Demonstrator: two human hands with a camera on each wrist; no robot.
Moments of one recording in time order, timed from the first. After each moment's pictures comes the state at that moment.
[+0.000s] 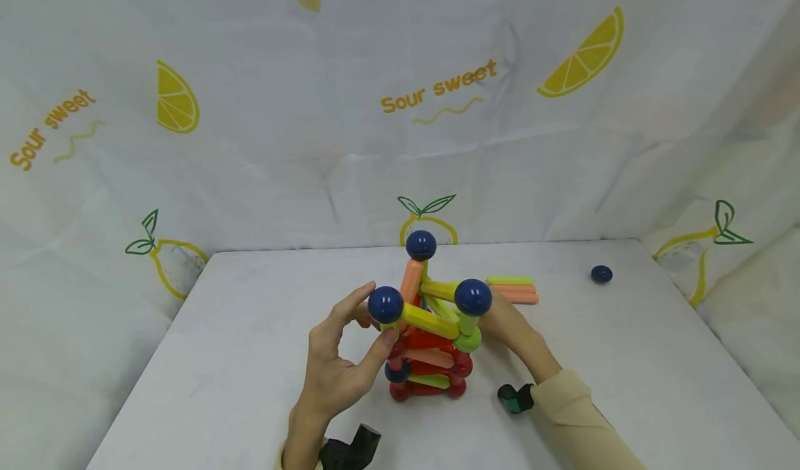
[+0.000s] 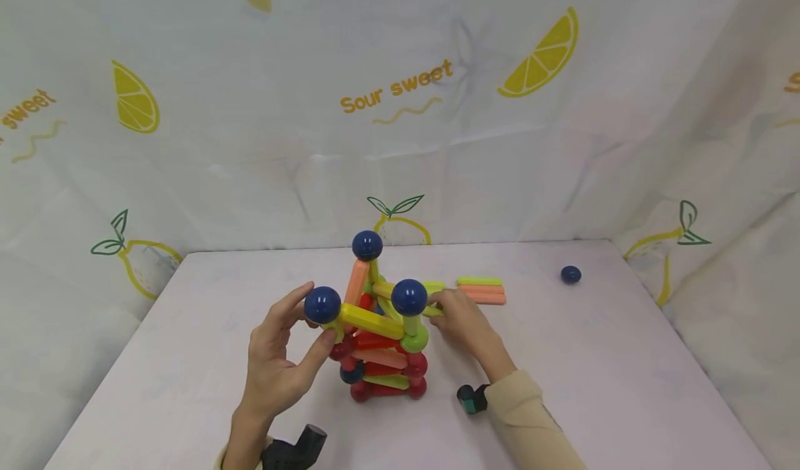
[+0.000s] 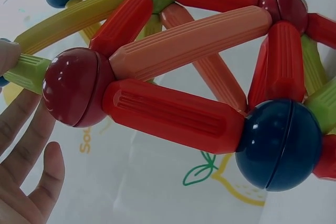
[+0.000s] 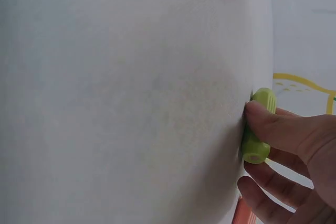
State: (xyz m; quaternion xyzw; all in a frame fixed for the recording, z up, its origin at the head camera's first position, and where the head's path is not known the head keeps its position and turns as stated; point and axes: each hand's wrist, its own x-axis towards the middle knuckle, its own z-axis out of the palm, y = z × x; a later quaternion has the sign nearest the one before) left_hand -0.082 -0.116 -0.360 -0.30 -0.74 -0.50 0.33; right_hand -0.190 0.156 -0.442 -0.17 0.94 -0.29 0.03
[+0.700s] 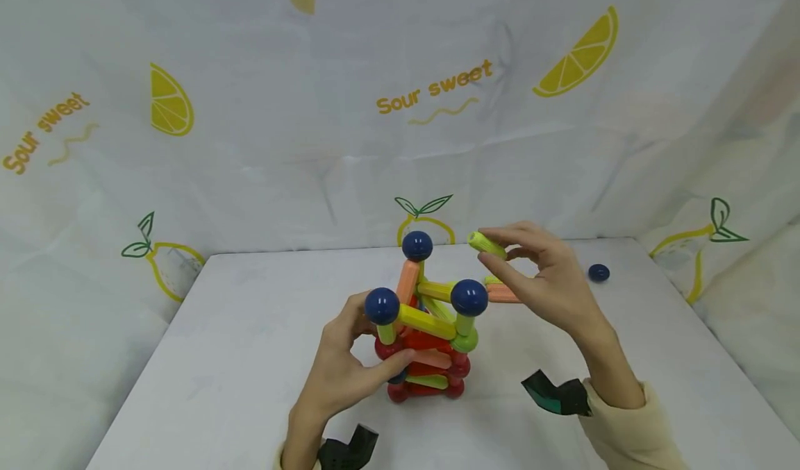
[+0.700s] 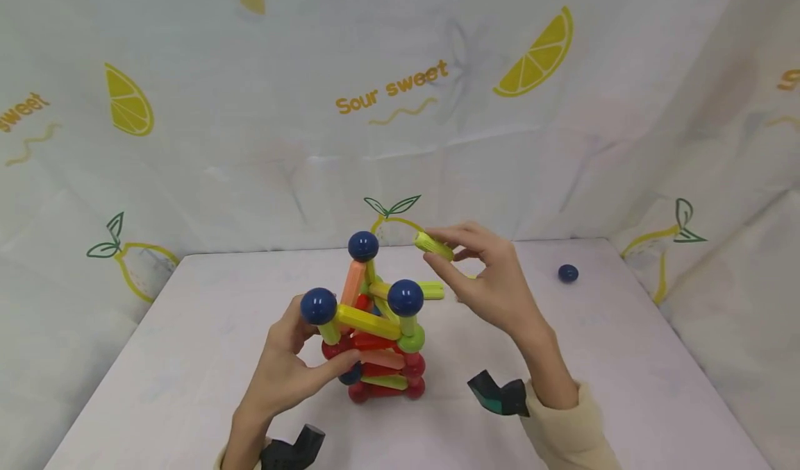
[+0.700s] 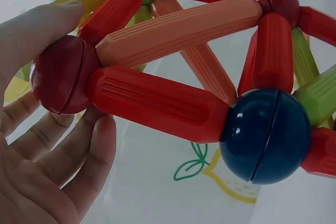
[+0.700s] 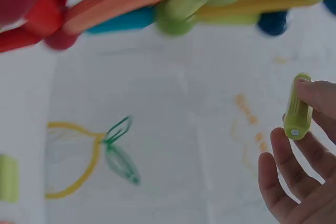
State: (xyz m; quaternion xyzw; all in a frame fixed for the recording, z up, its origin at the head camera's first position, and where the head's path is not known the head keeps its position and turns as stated) left_hand -0.083 -0.114 -0.361 -0.28 -0.79 -0.52 0.15; right_hand -0.136 0.167 -0.298 -0.27 0.81 -0.47 -0.21
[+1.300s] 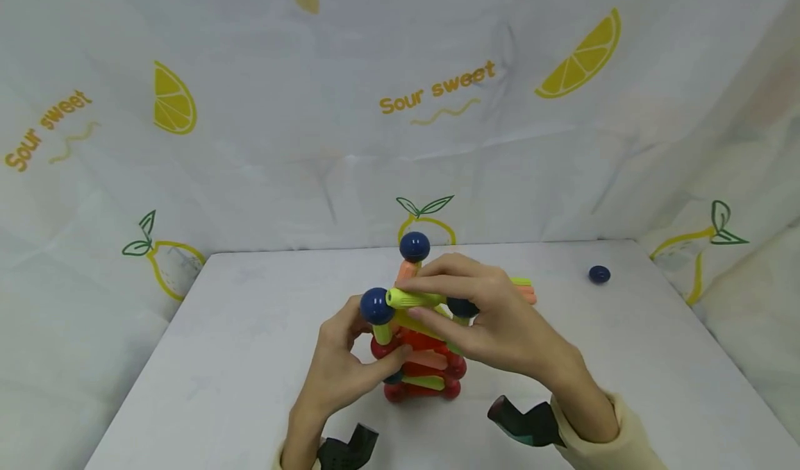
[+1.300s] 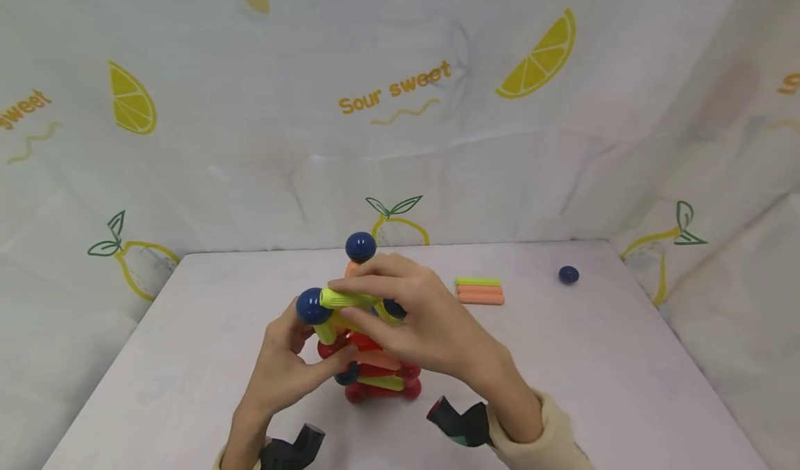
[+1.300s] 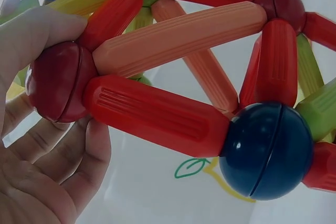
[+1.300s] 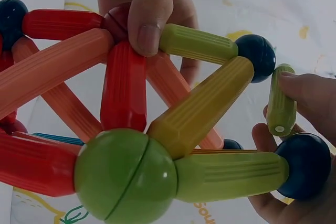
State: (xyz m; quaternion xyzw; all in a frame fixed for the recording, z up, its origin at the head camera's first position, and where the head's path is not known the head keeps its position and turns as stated) left_hand -0.084 -0.119 -0.362 -0.28 -0.78 -0.54 0.16; right_hand -0.098 0.108 -0.267 -0.45 0.77 -0.43 -0.15
